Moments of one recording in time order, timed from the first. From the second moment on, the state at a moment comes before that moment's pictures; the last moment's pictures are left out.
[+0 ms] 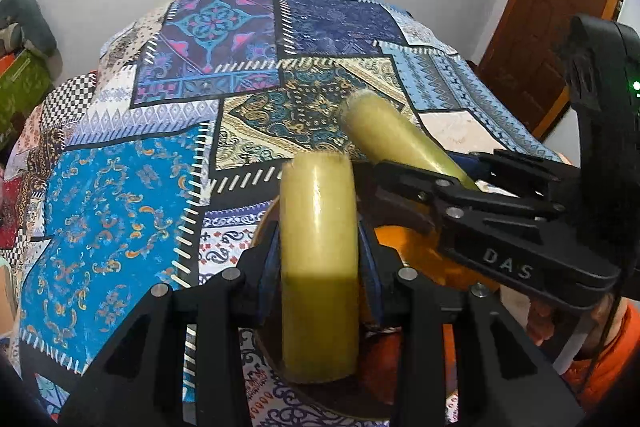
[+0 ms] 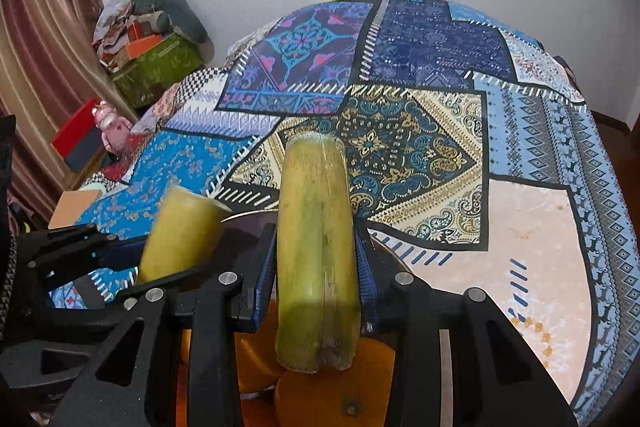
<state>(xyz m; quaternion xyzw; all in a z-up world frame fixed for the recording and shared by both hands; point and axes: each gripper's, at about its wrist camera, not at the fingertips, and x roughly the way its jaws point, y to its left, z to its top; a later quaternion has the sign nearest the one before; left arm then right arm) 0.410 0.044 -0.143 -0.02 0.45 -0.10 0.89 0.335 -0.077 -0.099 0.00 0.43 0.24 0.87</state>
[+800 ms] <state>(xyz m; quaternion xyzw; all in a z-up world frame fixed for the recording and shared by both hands) 0.397 0.043 -0.137 -0.01 0.44 -0.08 0.89 0.316 -0.082 -0.085 -0.01 0.43 0.26 0.87</state>
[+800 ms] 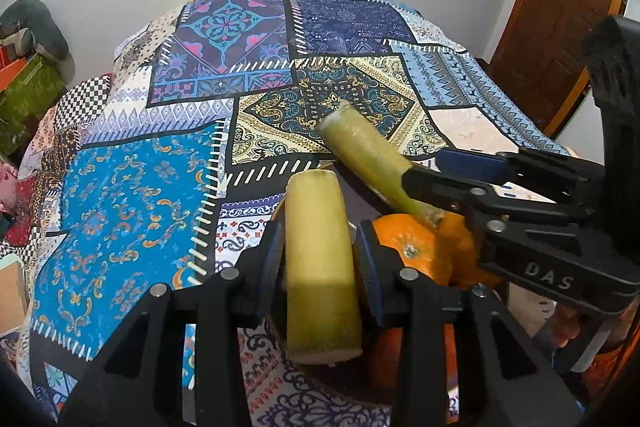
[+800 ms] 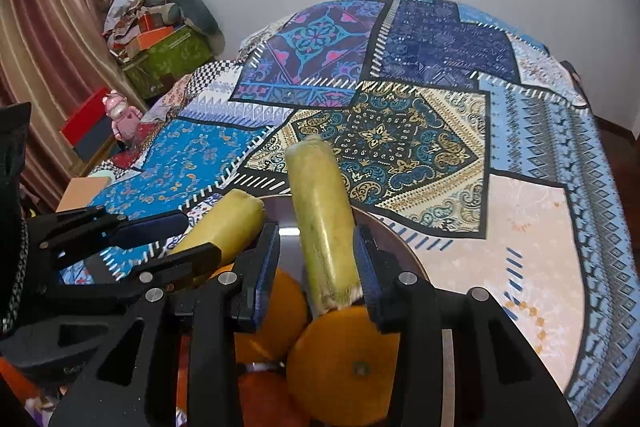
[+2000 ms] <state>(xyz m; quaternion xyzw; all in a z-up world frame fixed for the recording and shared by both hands) 0.224 0.033 -0.116 -0.04 0.44 -0.08 0.89 0.154 -0.133 -0.072 0.02 0.42 0.22 0.88</state>
